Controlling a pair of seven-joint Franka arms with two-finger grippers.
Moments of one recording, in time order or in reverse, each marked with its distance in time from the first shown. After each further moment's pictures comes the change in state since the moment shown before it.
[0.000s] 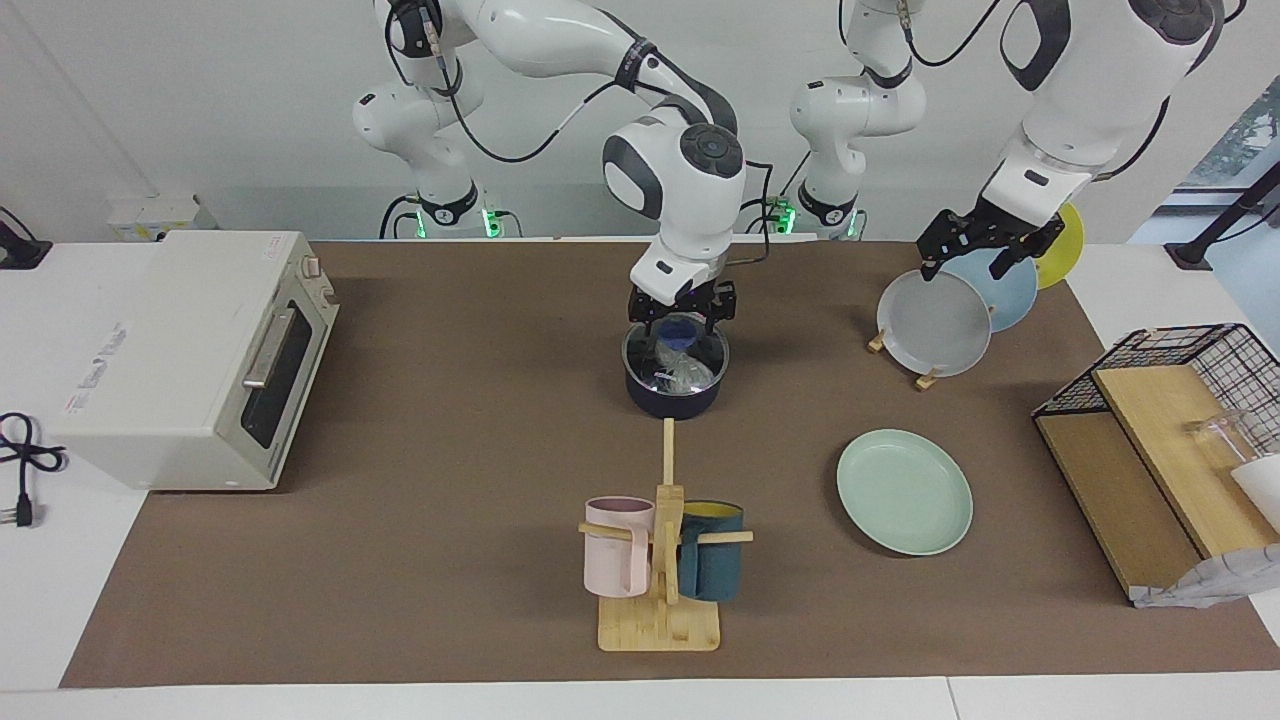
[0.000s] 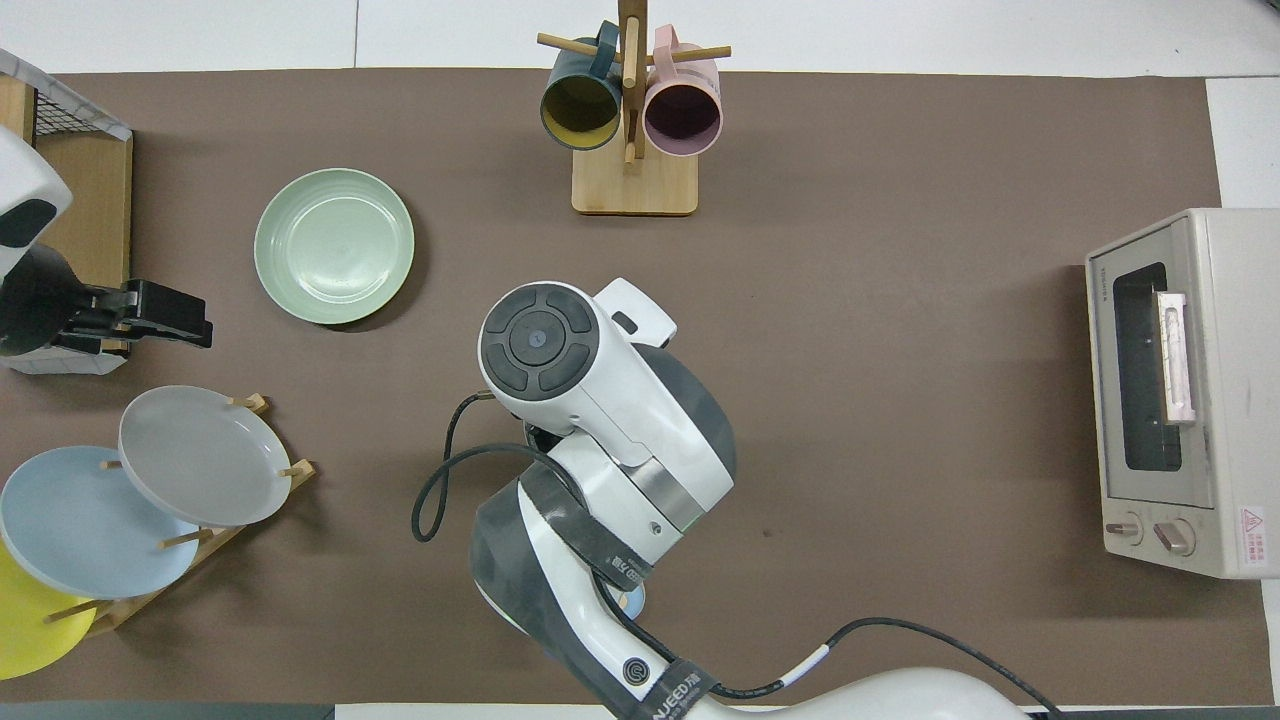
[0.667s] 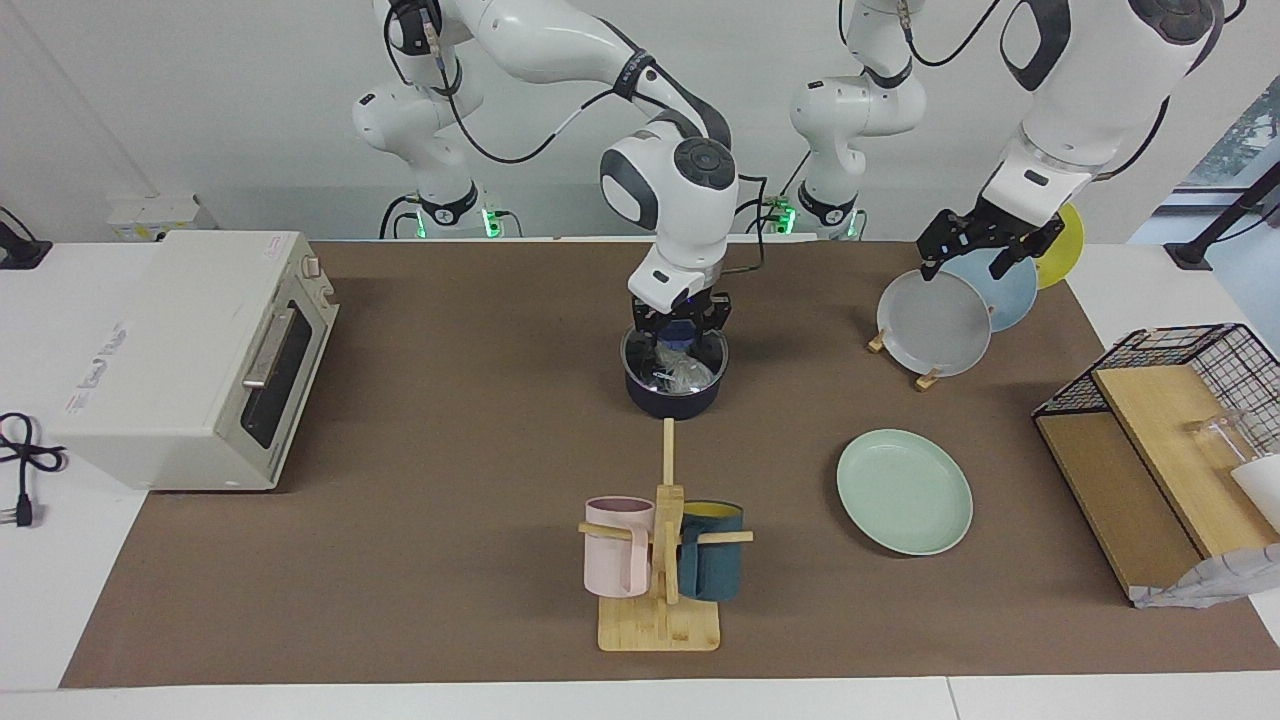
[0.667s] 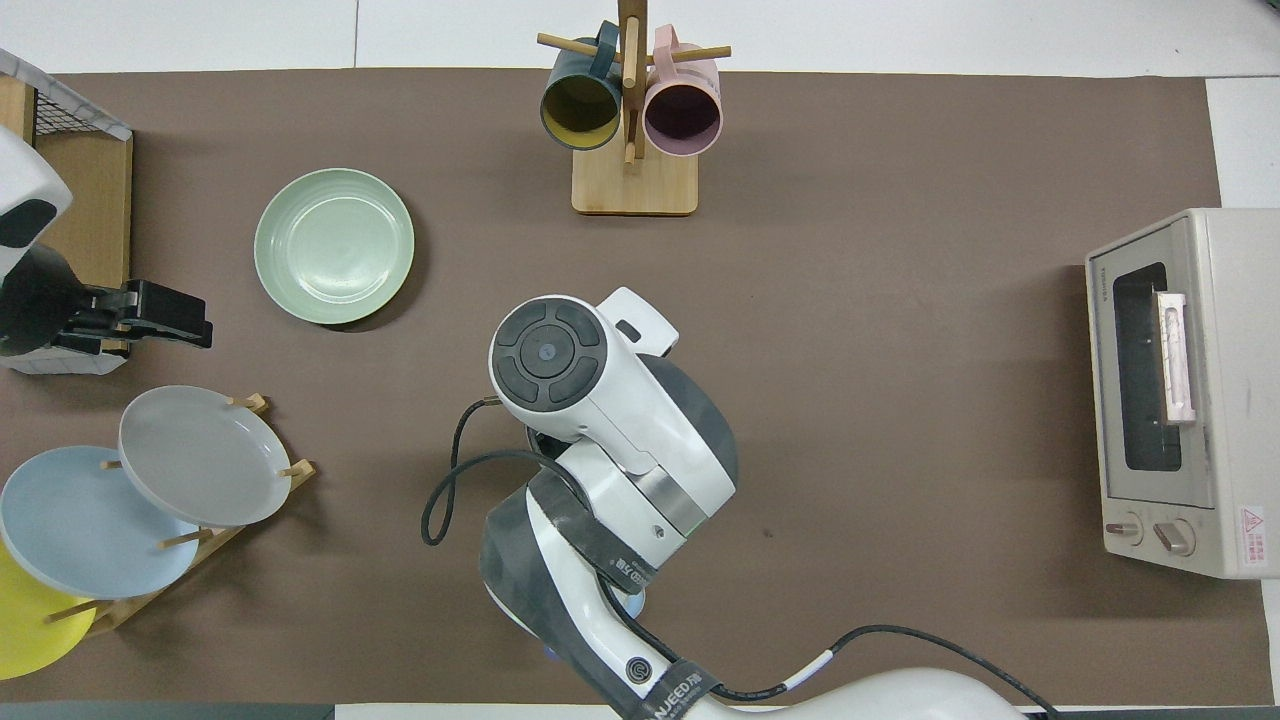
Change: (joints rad) left arm 0.000 0.000 0.000 0.000 0.000 -0.001 0.000; right arm 0.001 -0.011 0.001 -0.017 0.000 0.013 0.000
